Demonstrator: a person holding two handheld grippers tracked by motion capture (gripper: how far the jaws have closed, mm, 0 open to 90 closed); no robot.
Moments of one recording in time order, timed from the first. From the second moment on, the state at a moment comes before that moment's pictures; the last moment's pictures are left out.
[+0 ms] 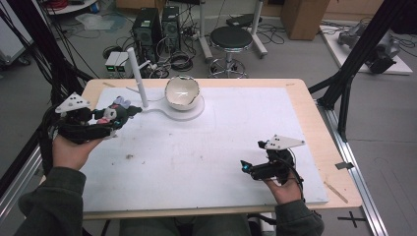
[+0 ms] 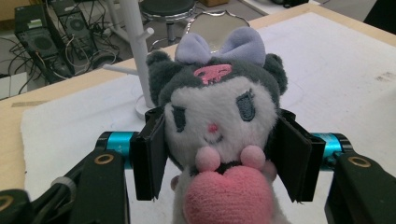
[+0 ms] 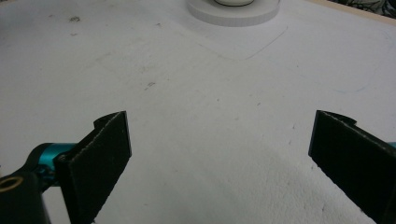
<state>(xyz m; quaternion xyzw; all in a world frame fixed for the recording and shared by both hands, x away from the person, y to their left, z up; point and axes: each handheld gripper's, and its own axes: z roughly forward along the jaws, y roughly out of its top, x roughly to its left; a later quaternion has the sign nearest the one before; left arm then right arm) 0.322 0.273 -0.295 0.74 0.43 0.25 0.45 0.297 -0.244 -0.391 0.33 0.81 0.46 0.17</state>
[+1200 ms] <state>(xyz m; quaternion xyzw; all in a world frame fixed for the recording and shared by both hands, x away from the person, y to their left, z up) 0.406 0.258 -0.268 0.72 0.46 0.28 0.43 0.300 -0.247 -0.391 0.33 0.81 0.46 0.17</state>
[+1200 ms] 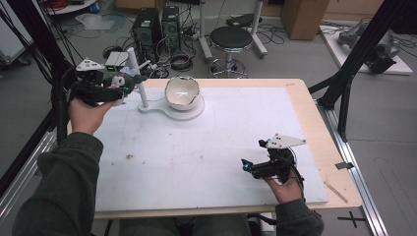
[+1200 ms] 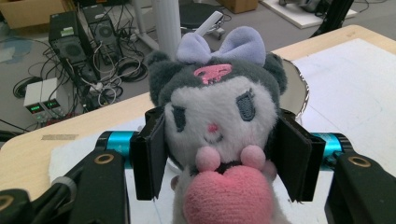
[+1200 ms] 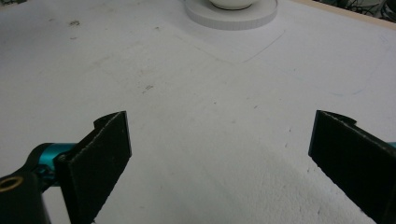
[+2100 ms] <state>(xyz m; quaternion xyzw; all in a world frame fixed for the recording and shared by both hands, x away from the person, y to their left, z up) 0.428 0.273 -0.291 0.70 0.51 0.29 0.40 0.301 -0.248 -0.391 0.33 0.81 0.47 0.17</state>
